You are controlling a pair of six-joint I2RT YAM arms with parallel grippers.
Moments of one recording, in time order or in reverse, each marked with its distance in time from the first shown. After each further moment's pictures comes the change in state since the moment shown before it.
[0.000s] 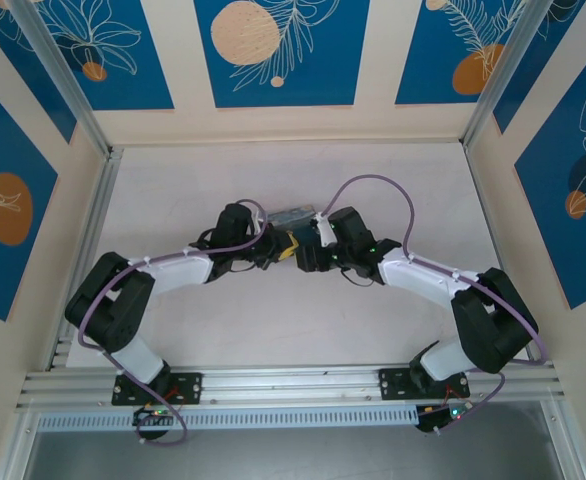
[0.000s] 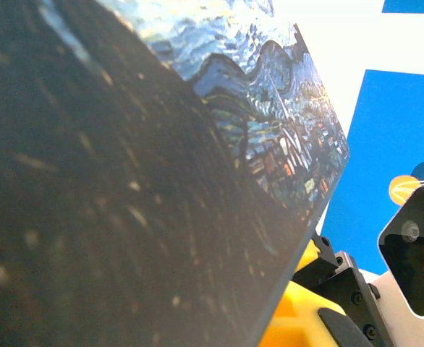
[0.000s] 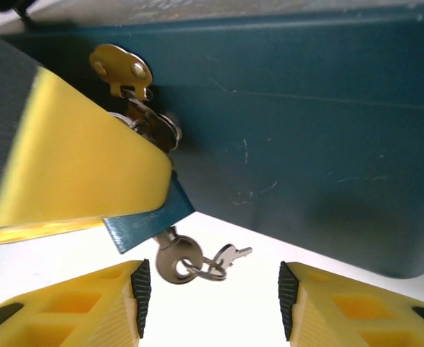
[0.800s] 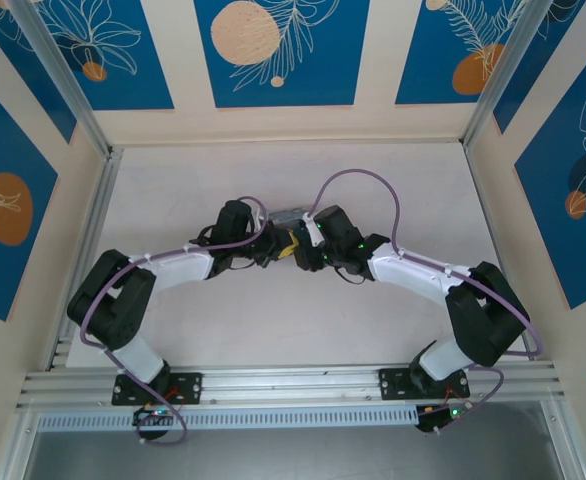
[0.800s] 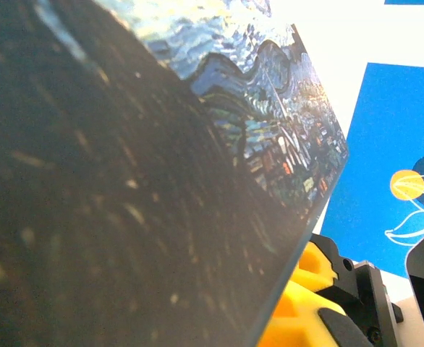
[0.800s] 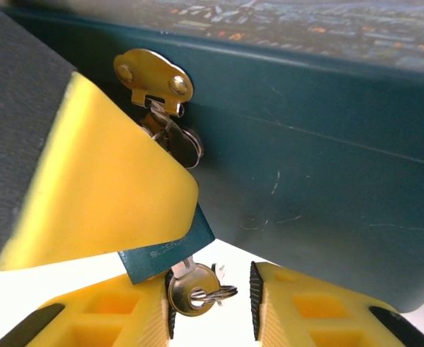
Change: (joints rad) left arm 0.006 0.018 0.027 -0.021 0.027 0.018; right arm 0.060 0.052 0.094 -0.080 0.142 -0.086
